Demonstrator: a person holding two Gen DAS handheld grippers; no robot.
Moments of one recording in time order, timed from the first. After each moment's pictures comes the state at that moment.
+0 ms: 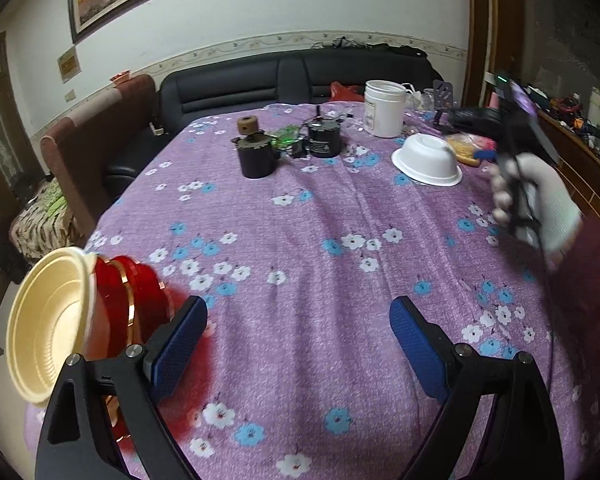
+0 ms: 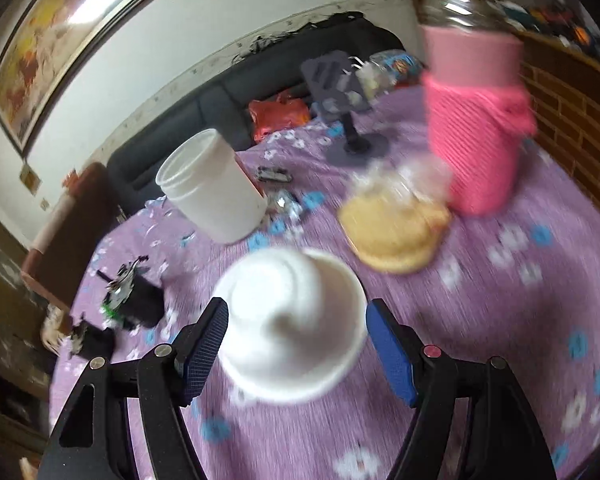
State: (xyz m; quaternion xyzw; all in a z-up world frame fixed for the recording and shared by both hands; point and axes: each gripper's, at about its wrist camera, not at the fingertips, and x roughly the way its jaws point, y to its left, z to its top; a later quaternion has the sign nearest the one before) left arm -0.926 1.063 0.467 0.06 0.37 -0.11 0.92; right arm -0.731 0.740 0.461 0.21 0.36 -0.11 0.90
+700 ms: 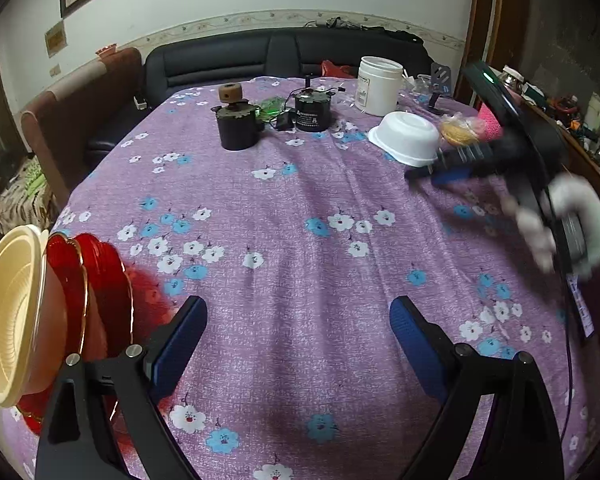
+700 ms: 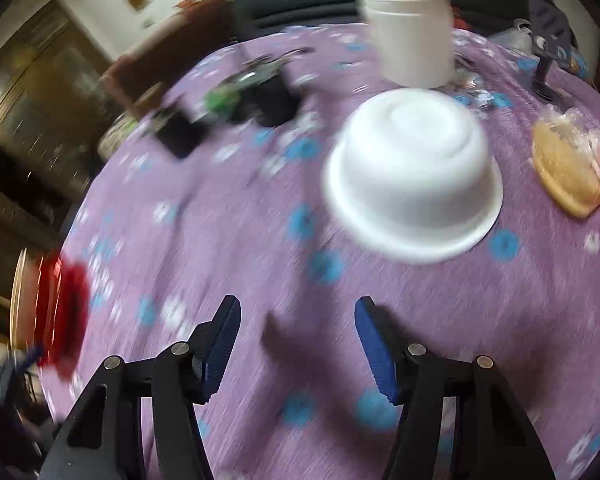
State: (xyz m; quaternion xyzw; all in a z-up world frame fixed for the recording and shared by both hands) left arm -0.904 1.061 0.446 0.03 0.41 -0.14 0.90; right arm -0.761 0.824 0.424 0.07 0.52 0.15 0.84
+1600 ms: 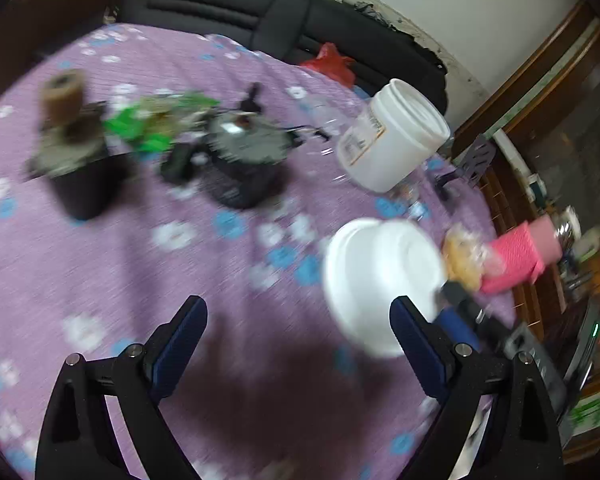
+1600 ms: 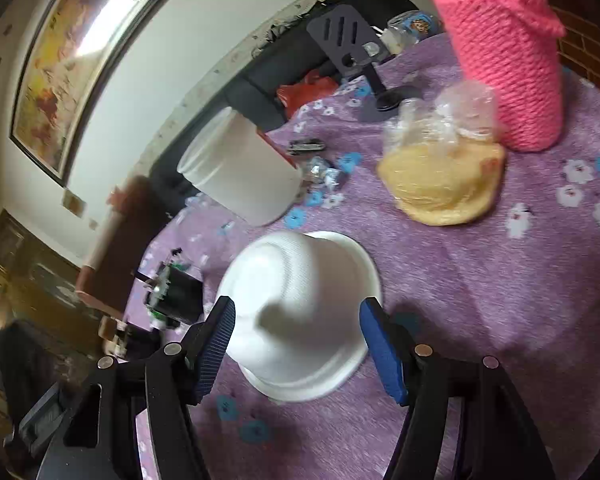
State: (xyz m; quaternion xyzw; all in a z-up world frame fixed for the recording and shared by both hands) left arm -0.659 0.956 0.425 -0.18 0.49 -0.19 0.83; right arm -0.733 0.725 0.422 0.34 0.33 -0.01 0.88
